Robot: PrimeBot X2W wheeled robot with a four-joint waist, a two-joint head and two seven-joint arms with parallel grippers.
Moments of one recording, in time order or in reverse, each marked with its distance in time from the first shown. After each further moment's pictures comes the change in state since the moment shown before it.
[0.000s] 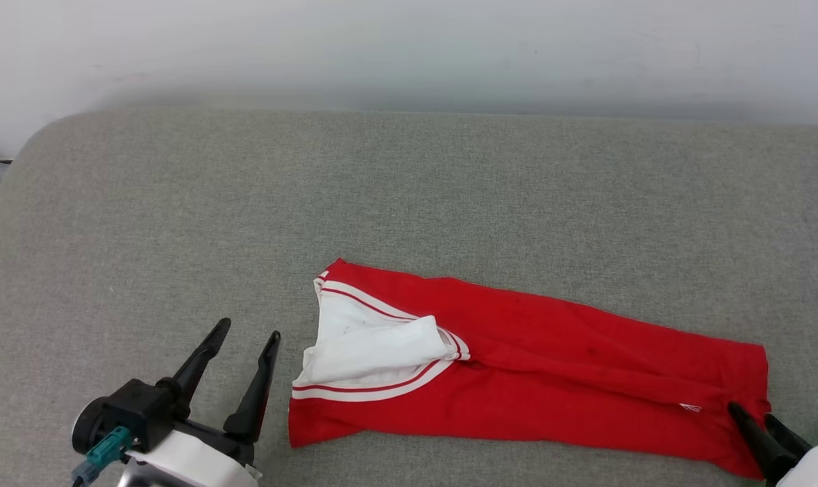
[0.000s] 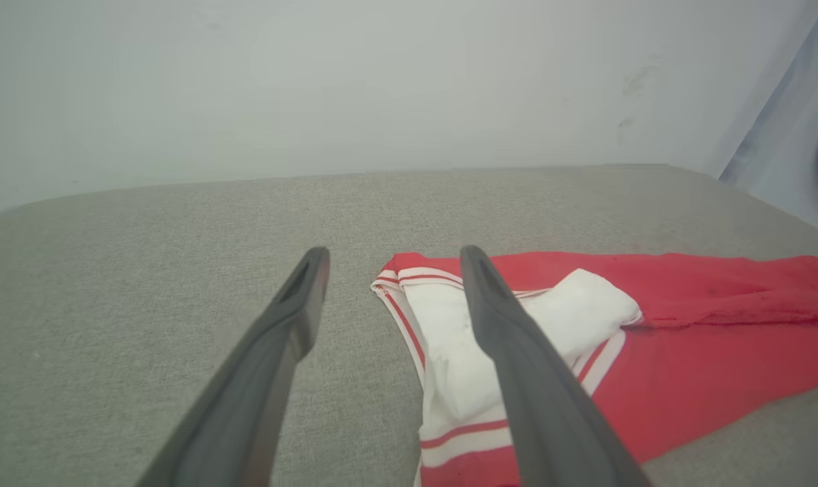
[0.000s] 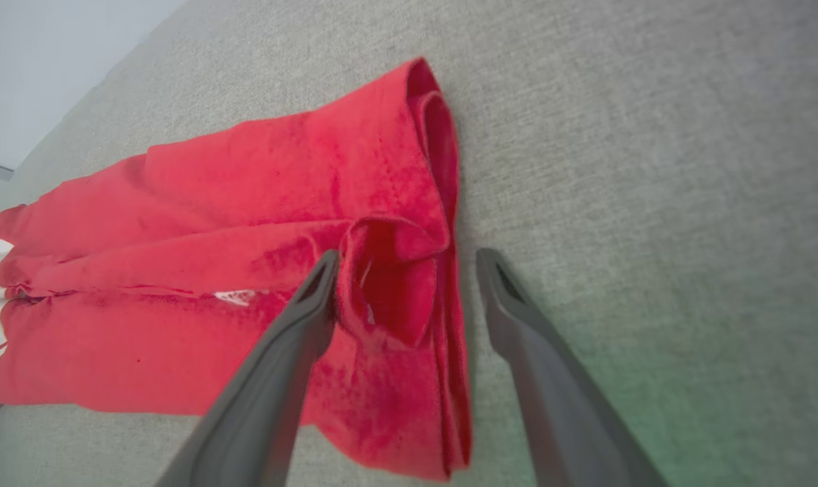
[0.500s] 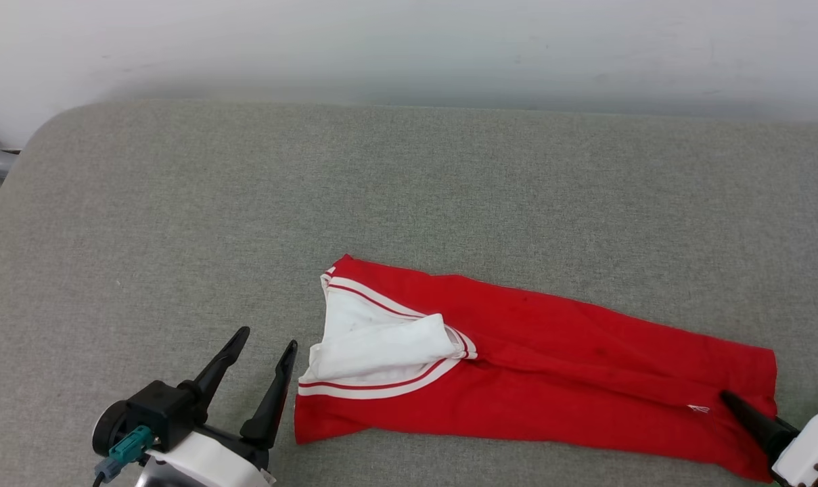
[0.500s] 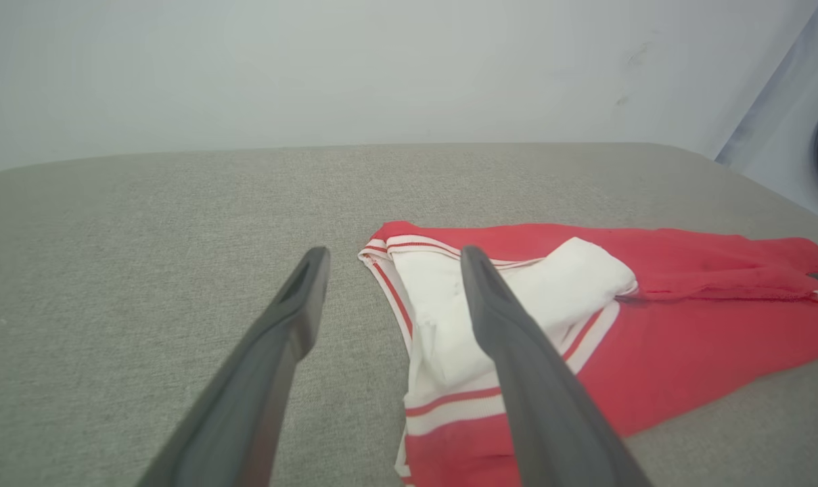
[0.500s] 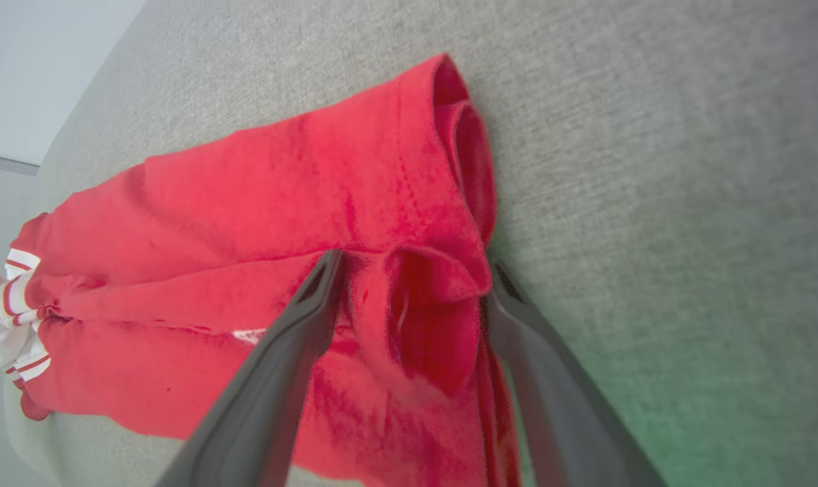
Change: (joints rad) left arm -0.018 -0.014 -0.047 0.053 -0.003 -0.007 0.000; right arm -0.093 0.015 -0.016 0.101 0.082 0.000 0.217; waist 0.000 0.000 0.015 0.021
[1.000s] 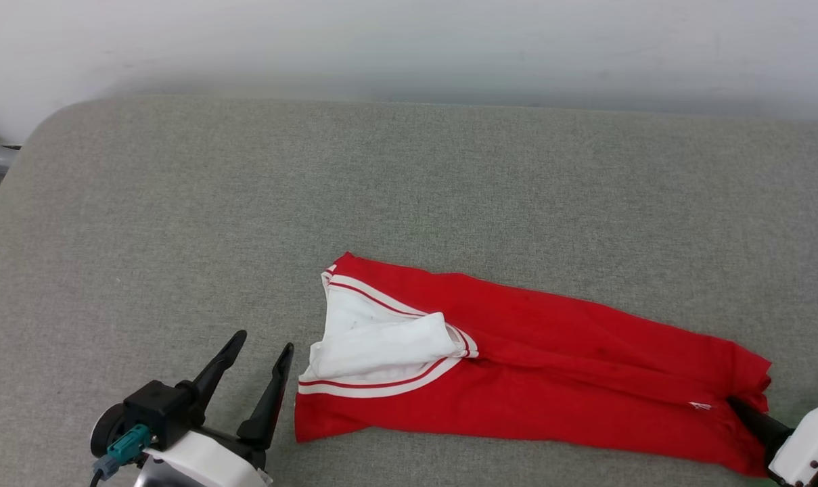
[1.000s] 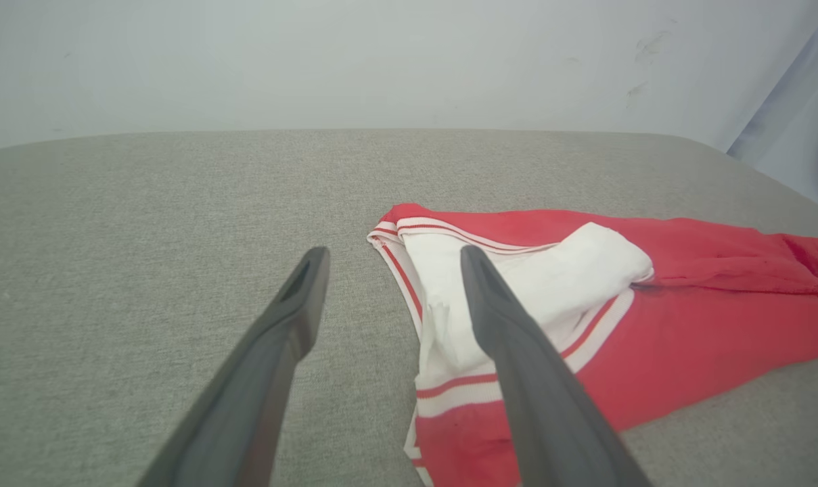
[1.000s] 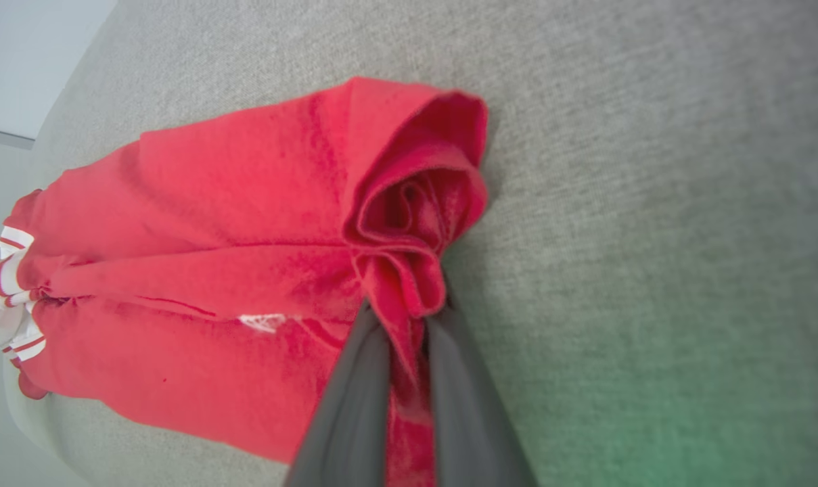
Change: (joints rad) left arm -0.008 0.002 -0.010 0.032 -0.017 0.000 0.000; right arm -0.028 -0.022 0.044 0.015 0.003 0.000 0.030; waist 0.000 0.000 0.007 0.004
